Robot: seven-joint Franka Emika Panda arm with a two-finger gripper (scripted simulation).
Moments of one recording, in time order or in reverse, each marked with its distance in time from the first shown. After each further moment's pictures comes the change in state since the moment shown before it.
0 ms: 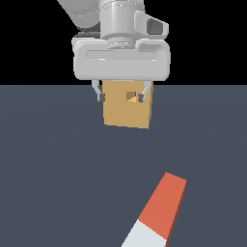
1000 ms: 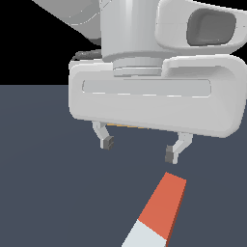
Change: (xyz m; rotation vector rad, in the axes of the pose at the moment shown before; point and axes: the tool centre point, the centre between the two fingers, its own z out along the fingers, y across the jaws) arm -0.135 0.023 0.059 -0.005 0.013 0.371
